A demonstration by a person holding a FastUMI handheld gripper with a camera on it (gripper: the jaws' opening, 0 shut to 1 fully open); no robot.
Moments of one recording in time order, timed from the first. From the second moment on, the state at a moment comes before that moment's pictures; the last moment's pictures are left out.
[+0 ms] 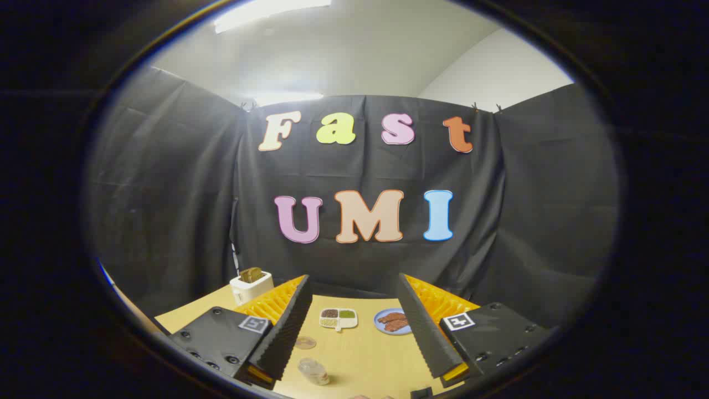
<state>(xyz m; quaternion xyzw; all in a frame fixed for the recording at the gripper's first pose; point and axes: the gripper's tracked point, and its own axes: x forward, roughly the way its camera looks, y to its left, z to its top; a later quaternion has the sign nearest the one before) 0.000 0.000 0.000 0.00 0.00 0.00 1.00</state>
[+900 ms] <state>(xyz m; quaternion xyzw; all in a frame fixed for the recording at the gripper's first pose) -0.021 0.001 -0.026 0.02 0.01 0.04 1.00</state>
